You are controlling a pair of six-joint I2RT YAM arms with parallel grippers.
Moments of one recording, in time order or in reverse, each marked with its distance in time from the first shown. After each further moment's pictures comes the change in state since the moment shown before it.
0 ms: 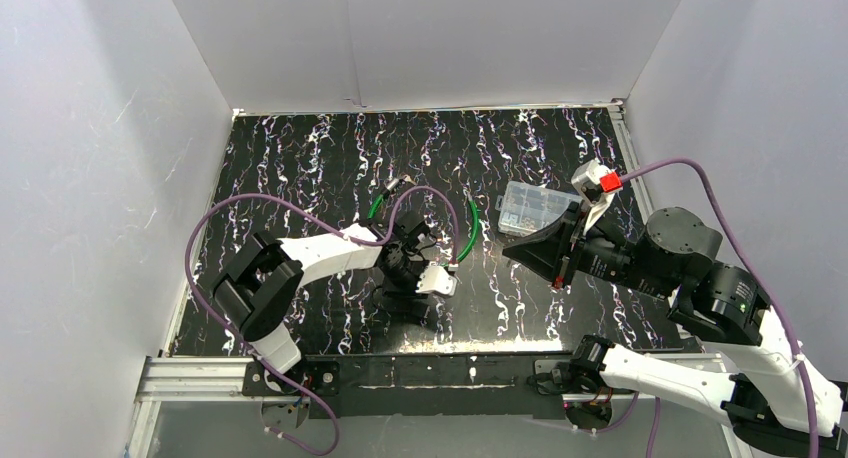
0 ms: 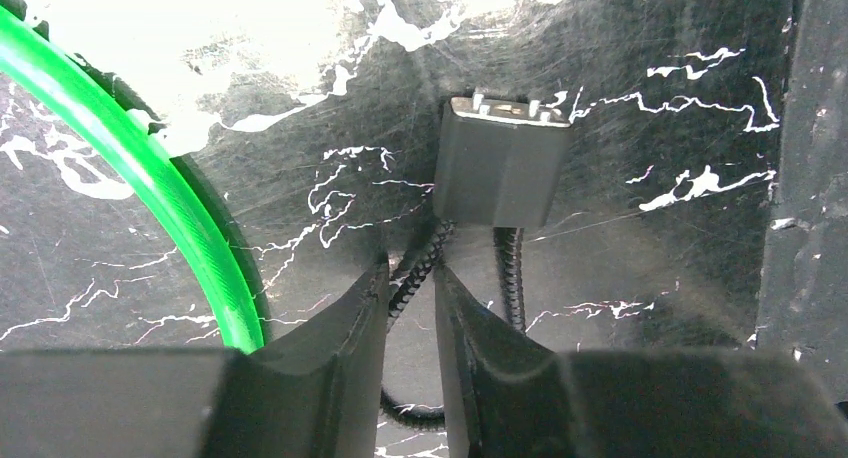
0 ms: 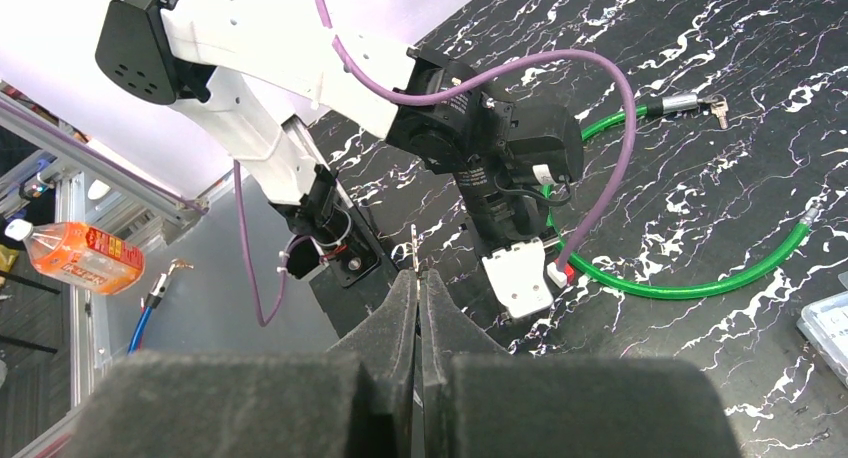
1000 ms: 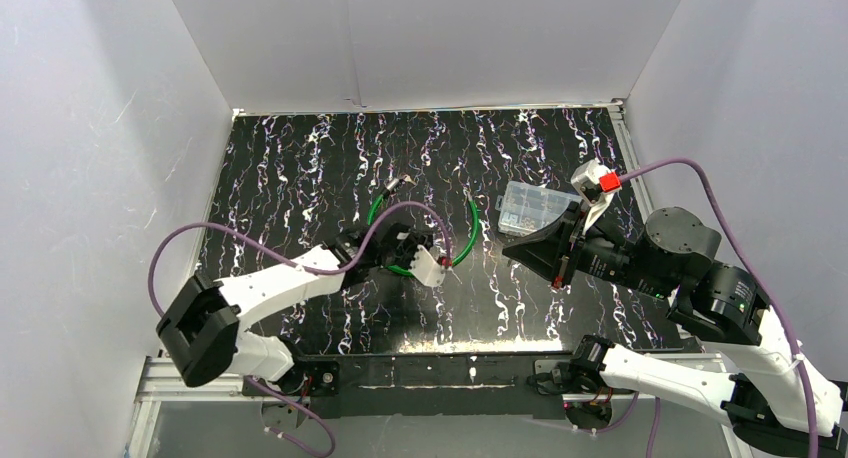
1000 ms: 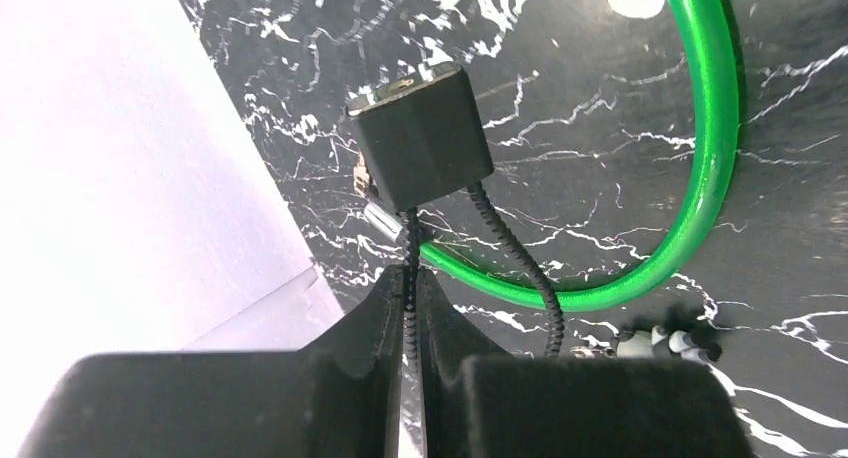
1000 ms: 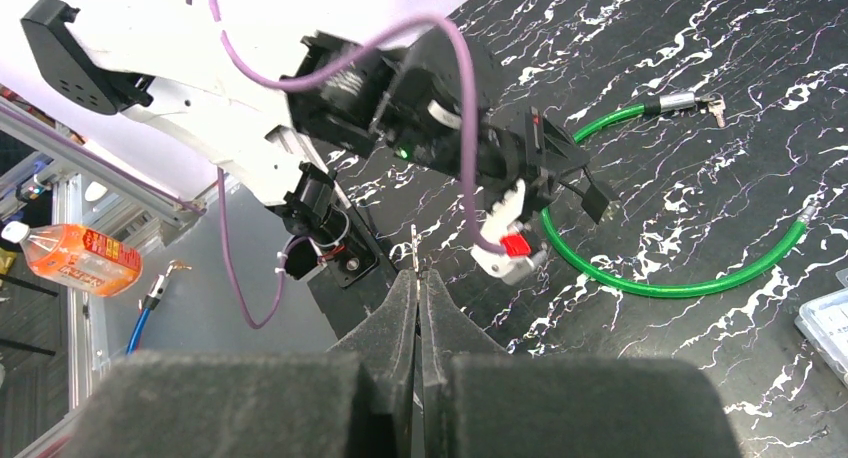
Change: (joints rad) left arm -0.034 -0.336 -0.111 0.400 -0.467 0.358; right arm 0.000 0.001 -0.002 -0.001 0.007 0.001
